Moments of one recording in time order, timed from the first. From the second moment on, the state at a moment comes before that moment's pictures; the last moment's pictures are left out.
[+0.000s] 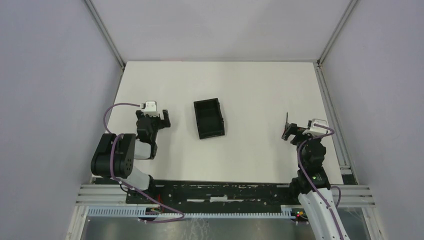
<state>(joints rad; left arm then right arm) -0.02 1.54 0.25 1.08 -0.04 0.01 0.12 0.26 0.16 -0.03 0.27 0.14</state>
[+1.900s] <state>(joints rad) -0.02 1.54 0.25 1.08 -0.04 0.01 0.03 1.66 1.26 -0.79 0.05 0.04</state>
